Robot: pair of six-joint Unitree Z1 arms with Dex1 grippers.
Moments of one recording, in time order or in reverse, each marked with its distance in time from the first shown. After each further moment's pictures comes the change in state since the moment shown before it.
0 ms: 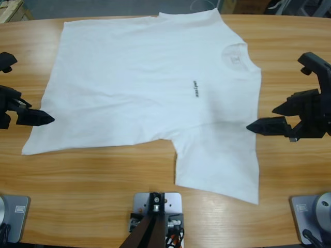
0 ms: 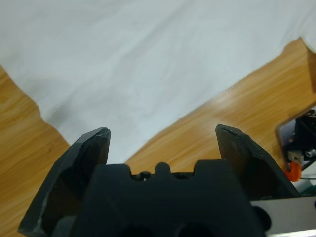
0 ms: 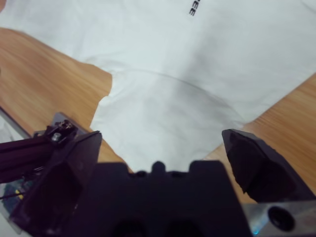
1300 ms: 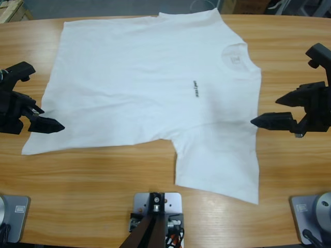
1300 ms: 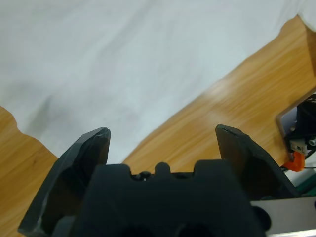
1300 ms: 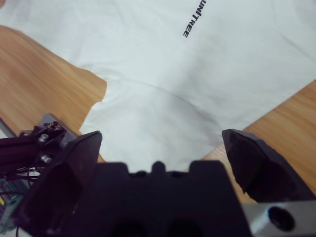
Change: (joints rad) arm 0 -0.007 0.056 0.023 -0.032 -0.050 0.057; arm 1 -0.018 -0.034 0.018 -0.043 -0.013 -0.110
